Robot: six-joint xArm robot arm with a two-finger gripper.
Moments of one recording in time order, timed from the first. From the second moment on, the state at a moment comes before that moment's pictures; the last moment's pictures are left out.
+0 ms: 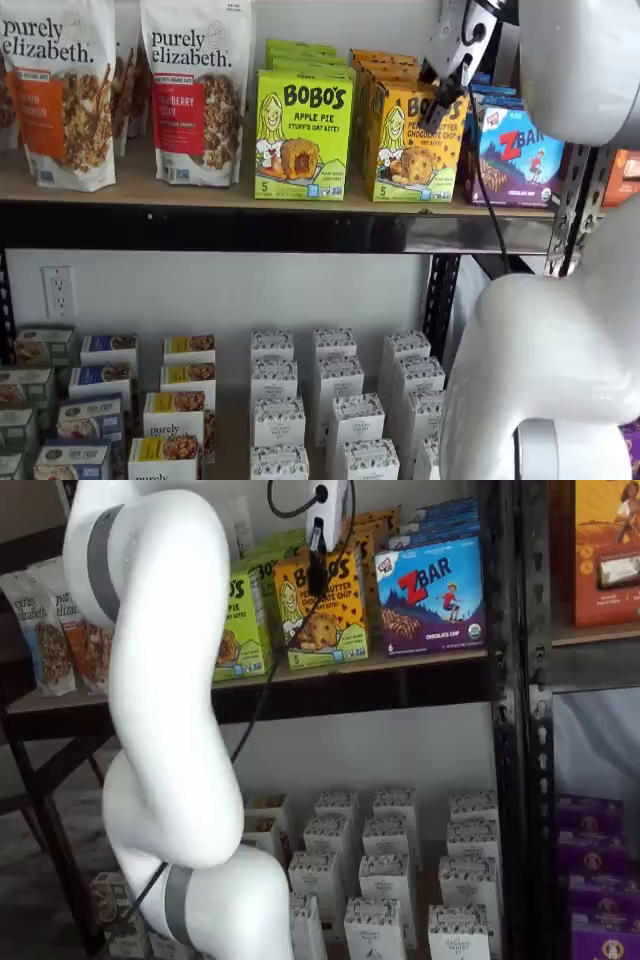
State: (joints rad) arm -0.25 -0.14 -1.54 0.39 1.59 -1.76
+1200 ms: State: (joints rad) arm -0.23 -0.12 -1.58 0.34 1.64 -1.75
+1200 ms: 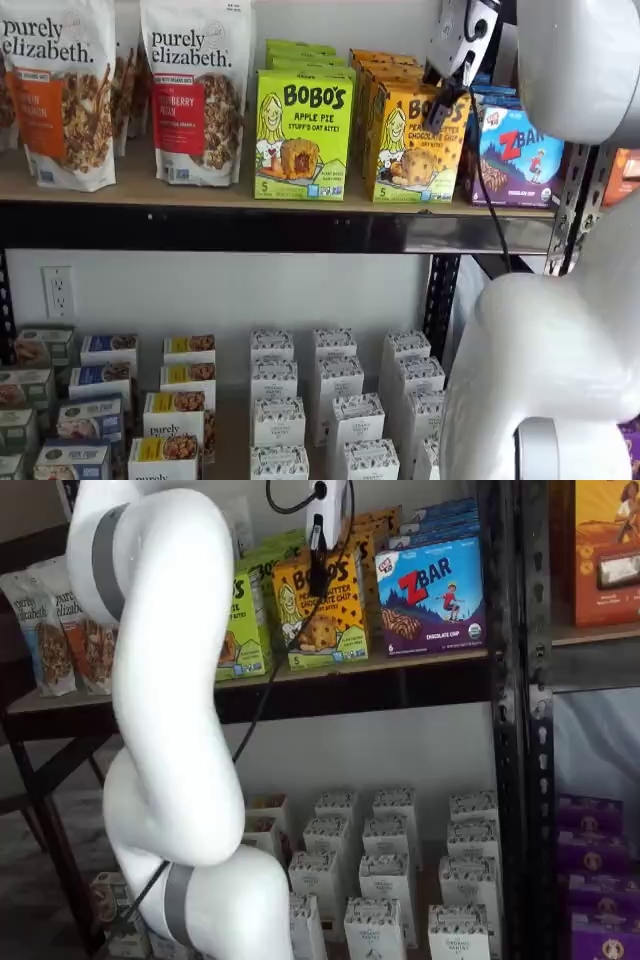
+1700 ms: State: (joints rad) arm -0.24 -0.12 -1.57 0.34 1.65 -1.75
